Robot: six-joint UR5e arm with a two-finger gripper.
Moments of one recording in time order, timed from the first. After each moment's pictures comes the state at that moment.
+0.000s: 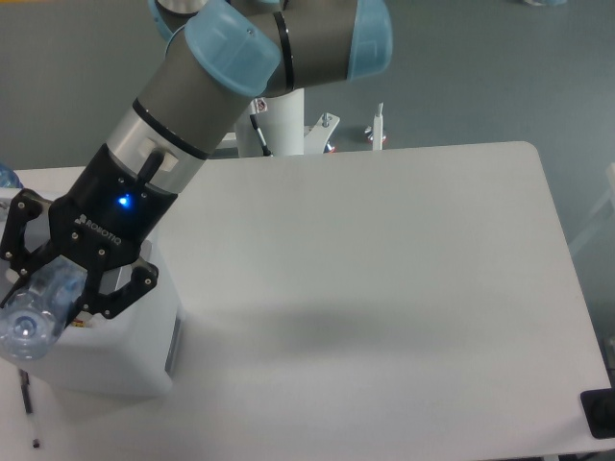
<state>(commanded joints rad) 2.19 -1.90 -1.34 -0.82 0.78 0.09</state>
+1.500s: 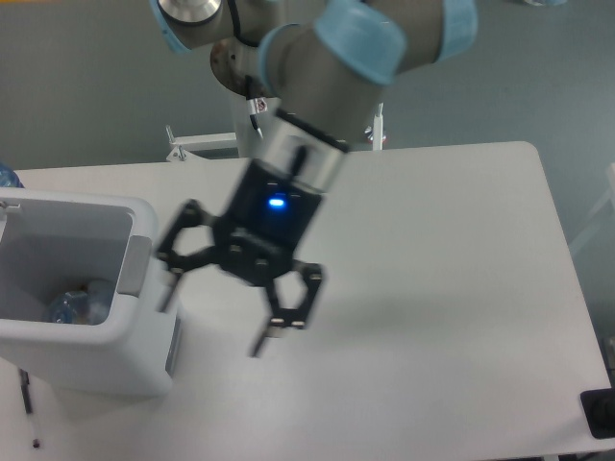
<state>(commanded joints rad) 2.56 -1.93 -1.39 -0.82 0.78 0.48</state>
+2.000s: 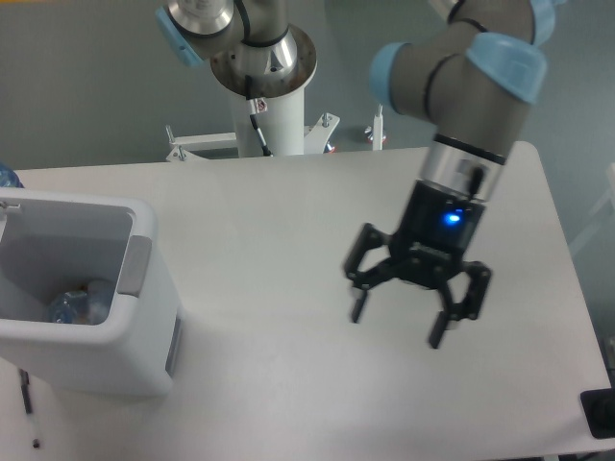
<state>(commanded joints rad) 2.67 -1.97 -1.43 -0.84 0.95 0.65</state>
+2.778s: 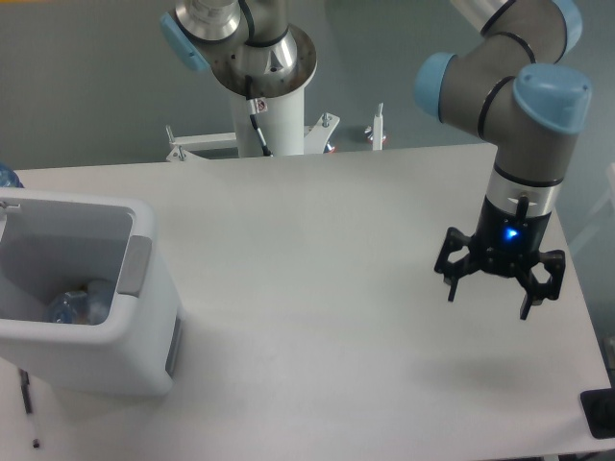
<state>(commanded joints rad) 2.72 -2.00 -1.40 -1.11 1.41 1.29</state>
